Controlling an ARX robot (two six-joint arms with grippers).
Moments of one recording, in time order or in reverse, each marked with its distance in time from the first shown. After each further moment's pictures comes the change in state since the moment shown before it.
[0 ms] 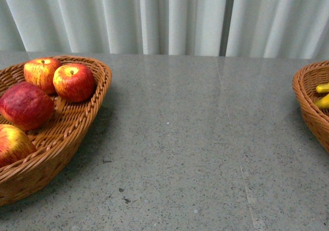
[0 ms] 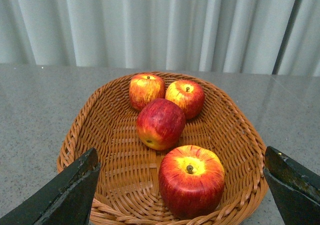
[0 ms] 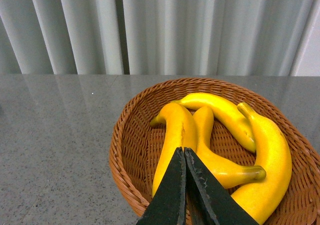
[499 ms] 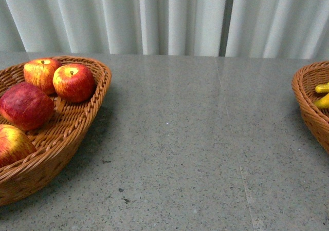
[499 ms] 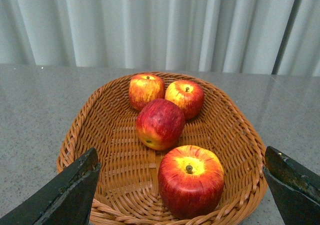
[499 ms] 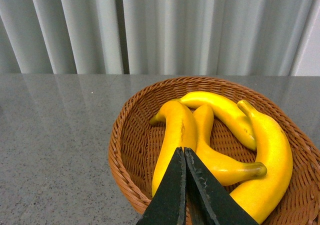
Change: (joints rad) left arm 0.000 0.000 0.000 0.000 0.000 0.000; right arm 0.000 -0.039 -0.034 0.003 0.000 -0.001
